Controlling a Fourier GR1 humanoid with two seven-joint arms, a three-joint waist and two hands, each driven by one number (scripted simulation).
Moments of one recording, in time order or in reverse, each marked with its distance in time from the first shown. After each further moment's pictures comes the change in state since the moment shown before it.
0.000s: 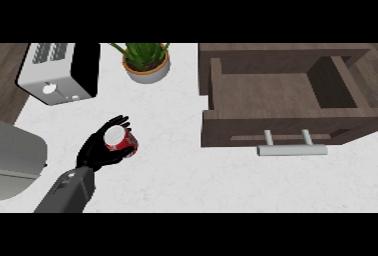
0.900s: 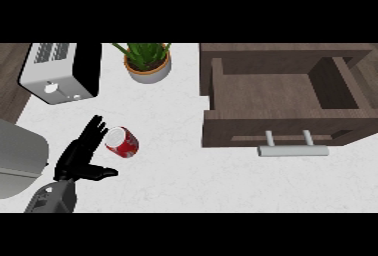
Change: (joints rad) left arm 0.221 0.026 -0.042 -0.396 0.003 0.037 0.150; right arm -0.026 -0.018 0.054 0.023 0.057 -0.058 -0.031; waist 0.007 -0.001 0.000
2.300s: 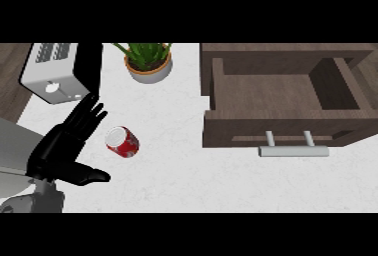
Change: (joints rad) left arm 0.178 -0.065 -0.090 -0.856 0.213 0.081 0.609; right arm 0.013 -0.056 0.108 0.083 0.075 -0.075 -0.120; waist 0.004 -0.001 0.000
